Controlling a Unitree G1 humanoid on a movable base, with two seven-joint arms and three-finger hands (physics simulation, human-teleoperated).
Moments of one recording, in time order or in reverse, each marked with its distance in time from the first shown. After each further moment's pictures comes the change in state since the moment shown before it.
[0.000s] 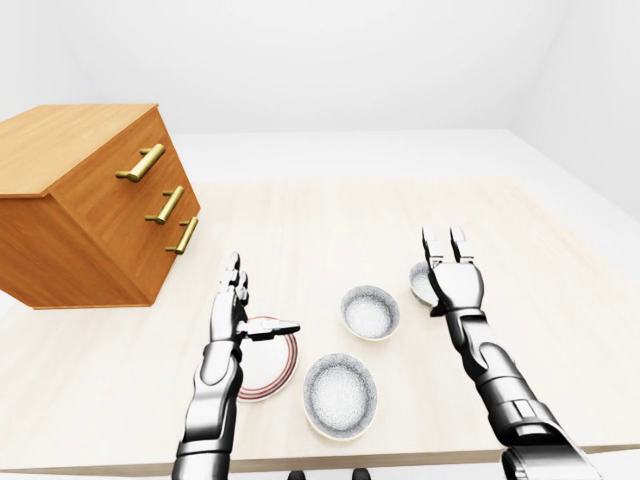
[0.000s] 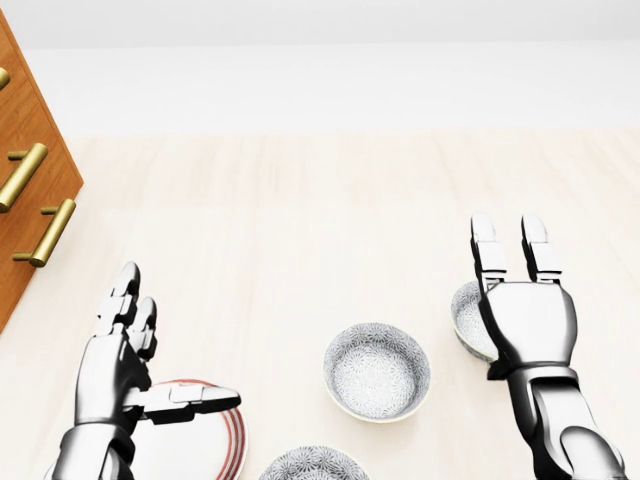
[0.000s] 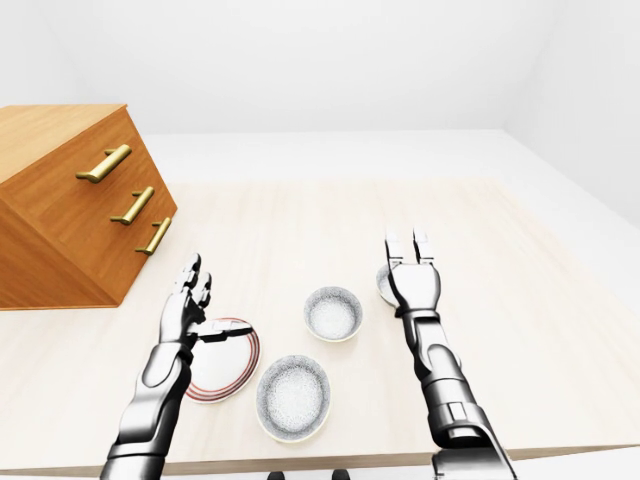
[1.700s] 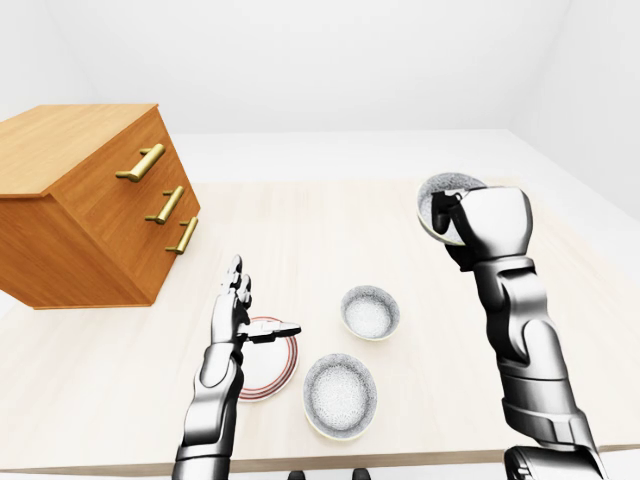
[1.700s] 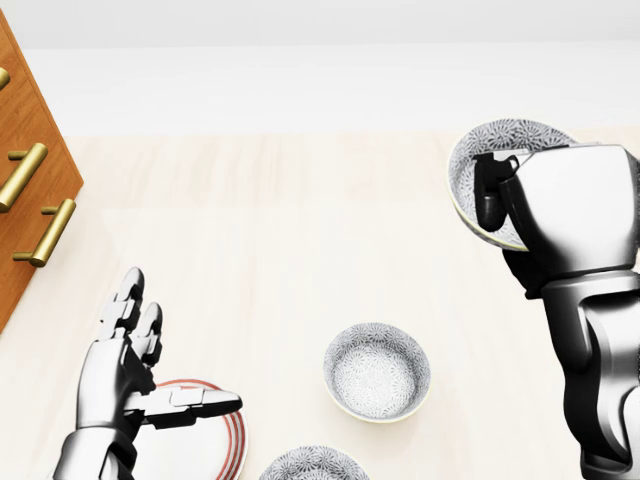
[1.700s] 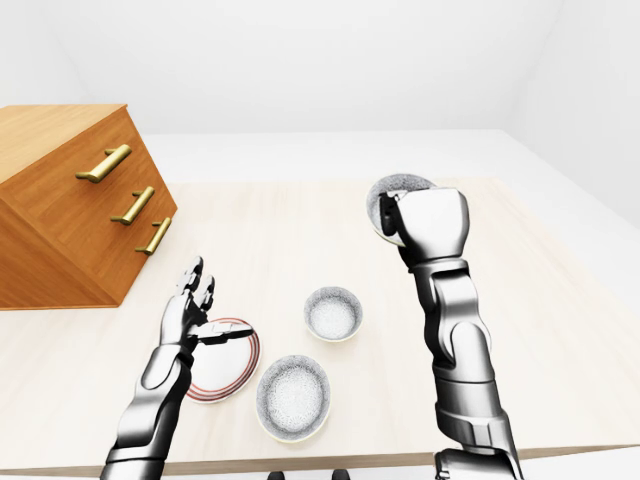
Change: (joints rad) left arm 0.018 -0.006 -0.003 -0.036 -0.042 0.045 -0.011; right arm -0.009 -0.002 -0.111 -0.780 0.004 0.000 0.433
